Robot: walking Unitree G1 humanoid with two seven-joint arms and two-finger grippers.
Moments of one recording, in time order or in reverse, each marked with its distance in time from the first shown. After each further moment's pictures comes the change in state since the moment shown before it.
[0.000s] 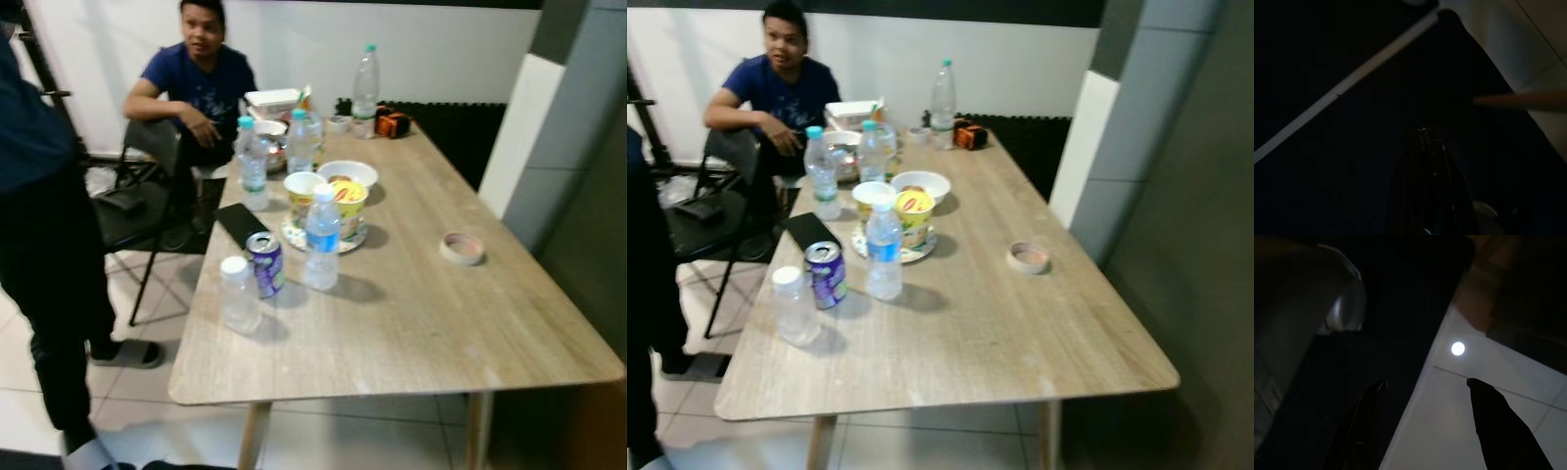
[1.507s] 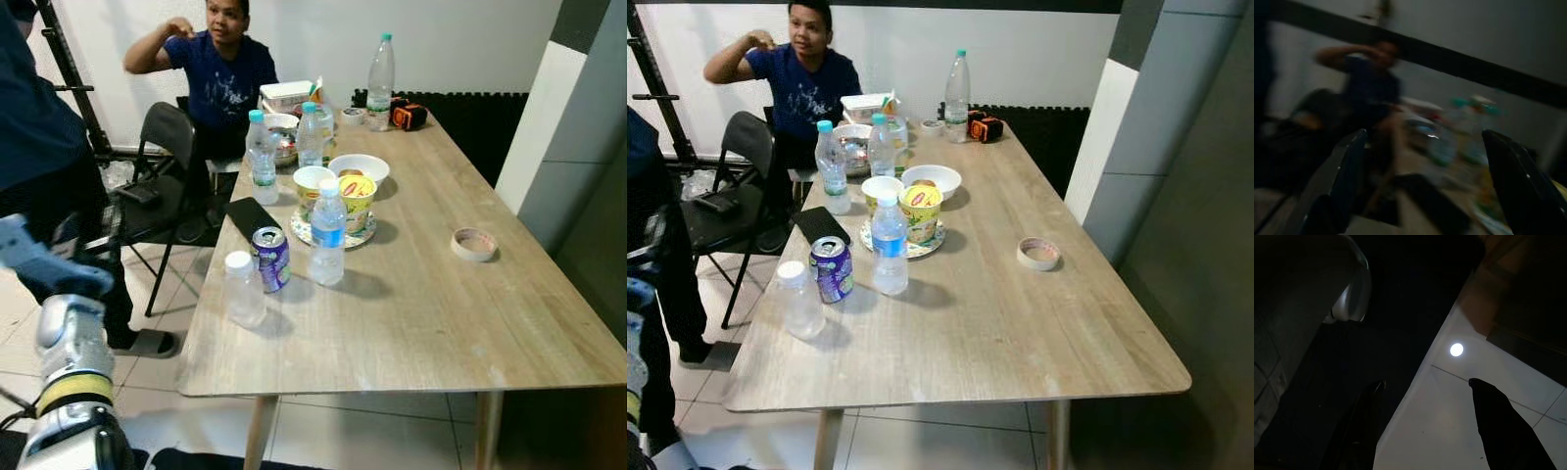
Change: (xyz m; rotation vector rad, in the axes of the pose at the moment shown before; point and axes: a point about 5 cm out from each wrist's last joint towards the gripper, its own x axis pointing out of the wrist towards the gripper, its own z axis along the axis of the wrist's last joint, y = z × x) left arm -0.129 -0.169 0.291 0.073 -1.118 -1.152; right arm 0.000 0.003 0.000 -0.062 0.009 0.026
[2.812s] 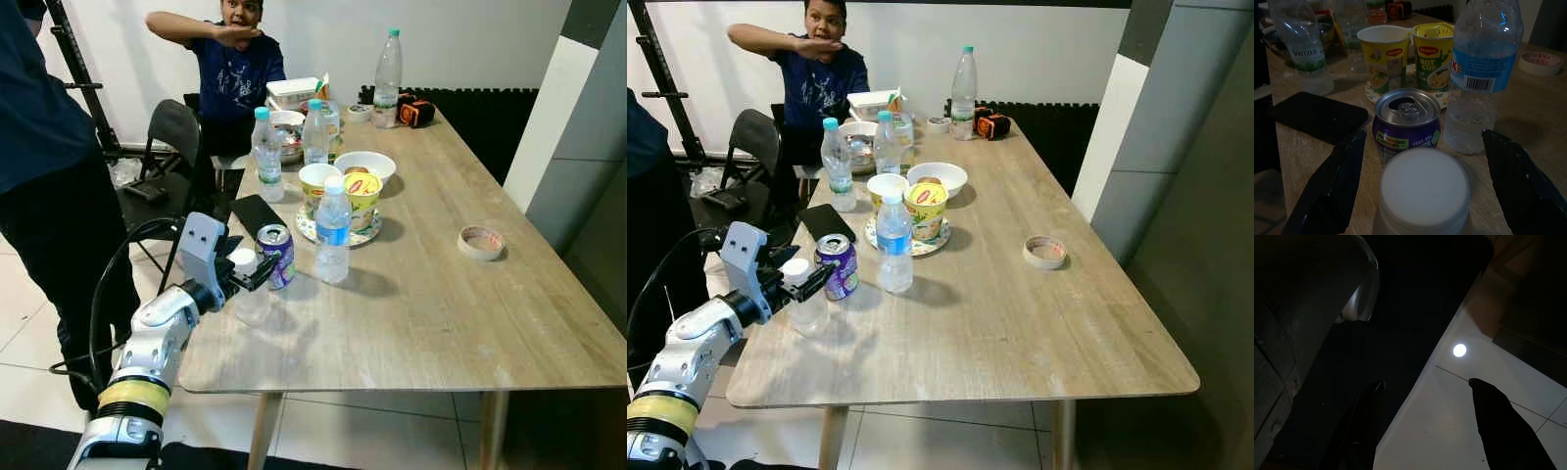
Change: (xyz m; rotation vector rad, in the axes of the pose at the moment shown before) left arm 0.000 -0.084 -0.066 0.173 0.475 -0.433; right arm 0.001 0.004 0.000 0.001 -0.001 0.010
